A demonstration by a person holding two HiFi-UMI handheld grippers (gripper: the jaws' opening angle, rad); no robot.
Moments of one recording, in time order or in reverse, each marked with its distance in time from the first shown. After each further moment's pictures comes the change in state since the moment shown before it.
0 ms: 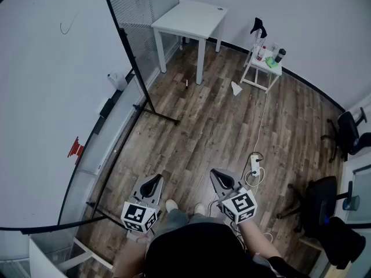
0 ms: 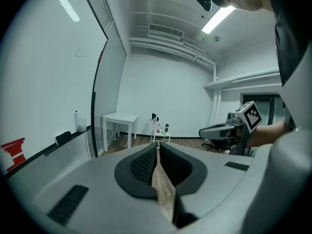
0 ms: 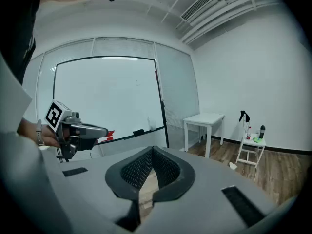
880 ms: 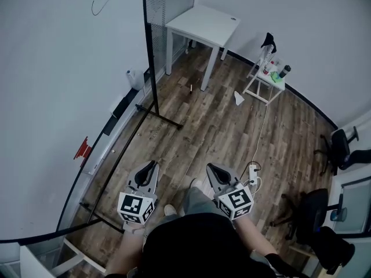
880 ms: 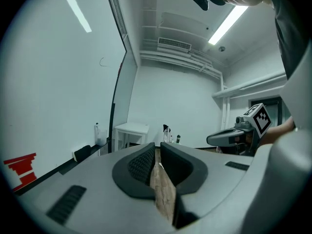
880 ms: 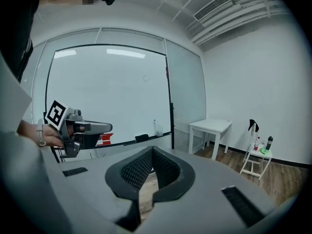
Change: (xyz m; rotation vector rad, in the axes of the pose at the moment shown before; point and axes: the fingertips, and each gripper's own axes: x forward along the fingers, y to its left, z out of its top) left arm -0.026 0.155 0.028 0.000 -0.127 0.076; right arm 0.126 0.075 0.044 -0.071 -0.012 -0.005
